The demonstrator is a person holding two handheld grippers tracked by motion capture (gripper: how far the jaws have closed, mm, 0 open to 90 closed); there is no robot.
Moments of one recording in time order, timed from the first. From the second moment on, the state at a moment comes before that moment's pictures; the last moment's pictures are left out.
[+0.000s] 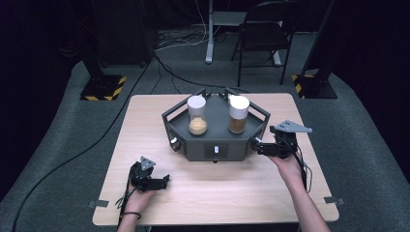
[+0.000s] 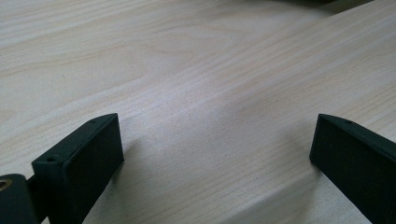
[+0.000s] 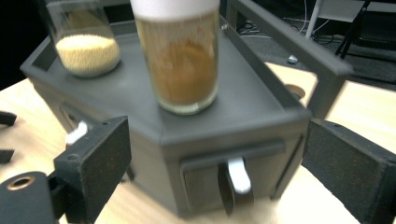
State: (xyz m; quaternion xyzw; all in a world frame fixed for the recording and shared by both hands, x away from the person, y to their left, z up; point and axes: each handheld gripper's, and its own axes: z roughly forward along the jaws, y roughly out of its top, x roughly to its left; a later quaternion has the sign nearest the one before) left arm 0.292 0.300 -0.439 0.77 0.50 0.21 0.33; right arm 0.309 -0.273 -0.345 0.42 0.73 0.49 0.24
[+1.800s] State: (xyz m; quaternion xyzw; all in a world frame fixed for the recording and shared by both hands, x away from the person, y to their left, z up) left arm 0.291 0.300 -0.439 0.77 0.50 0.21 0.33; right arm 0.286 -0.292 -0.433 0.48 0.78 0.33 0.21
